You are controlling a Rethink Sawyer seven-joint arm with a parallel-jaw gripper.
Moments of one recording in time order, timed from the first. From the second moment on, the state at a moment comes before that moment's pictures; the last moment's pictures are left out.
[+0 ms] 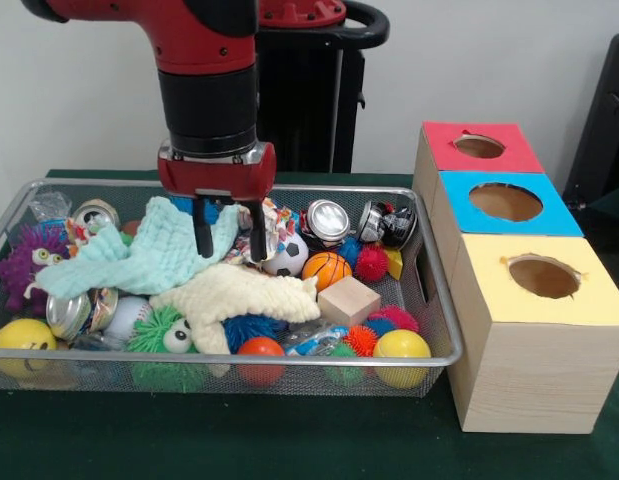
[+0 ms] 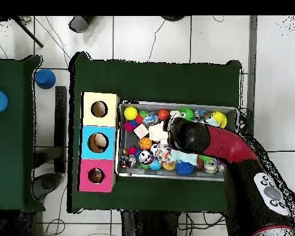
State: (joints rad) arm -0.58 -0.63 0.24 1.67 -0.19 0.49 1.72
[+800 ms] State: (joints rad) arm -0.65 -0.65 0.32 1.66 -0.22 0.58 1.72
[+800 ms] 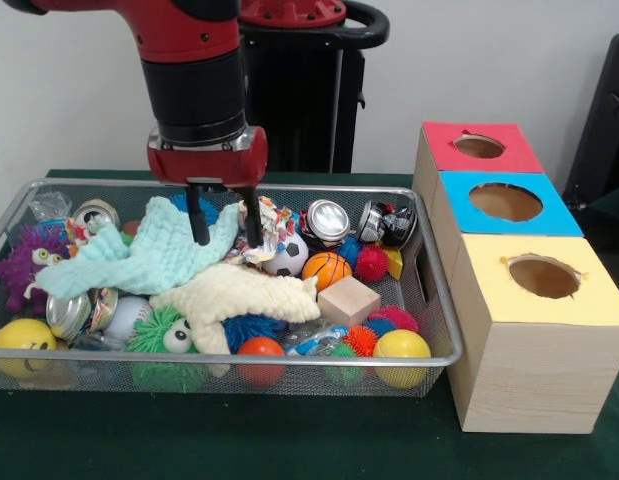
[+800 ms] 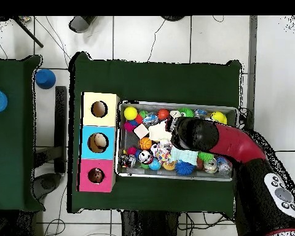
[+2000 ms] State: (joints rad) arm -0.69 -0.65 0.40 1.60 -0.46 0.62 1.72
